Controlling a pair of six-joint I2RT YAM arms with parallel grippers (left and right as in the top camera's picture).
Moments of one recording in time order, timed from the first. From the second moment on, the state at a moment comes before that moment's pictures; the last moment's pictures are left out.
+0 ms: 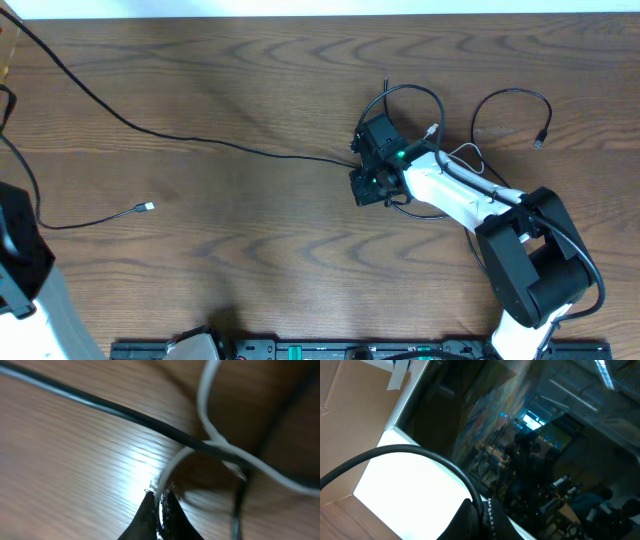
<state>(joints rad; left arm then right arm) 0.36 1.31 2.10 -0.65 0.02 -0.62 0.56 1.91 1.17 -0.55 -0.16 0.32</state>
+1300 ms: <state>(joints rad) 0.36 1.19 2.12 -0.41 -0.23 -0.49 -0.12 1.84 1.17 -0.74 0.20 0.47</state>
